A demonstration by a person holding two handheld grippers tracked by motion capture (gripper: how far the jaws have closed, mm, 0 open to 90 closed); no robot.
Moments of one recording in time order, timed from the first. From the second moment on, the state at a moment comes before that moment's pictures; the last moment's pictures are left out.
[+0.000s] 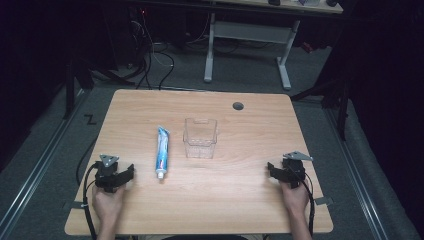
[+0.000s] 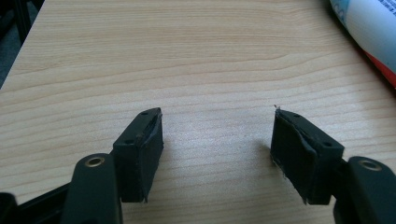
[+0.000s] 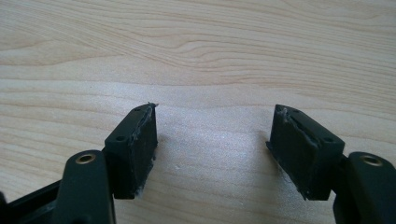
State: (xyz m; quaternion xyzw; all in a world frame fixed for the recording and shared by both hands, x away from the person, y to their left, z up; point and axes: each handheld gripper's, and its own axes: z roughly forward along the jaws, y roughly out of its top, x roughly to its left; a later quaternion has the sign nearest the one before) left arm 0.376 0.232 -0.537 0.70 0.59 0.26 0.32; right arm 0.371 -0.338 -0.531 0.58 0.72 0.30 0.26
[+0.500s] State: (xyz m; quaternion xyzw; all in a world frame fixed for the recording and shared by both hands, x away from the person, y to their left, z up) left arm 0.376 0.232 -0.537 0.70 0.59 0.26 0.32; right arm 0.371 -0.338 -0.531 0.58 0.72 0.30 0.26
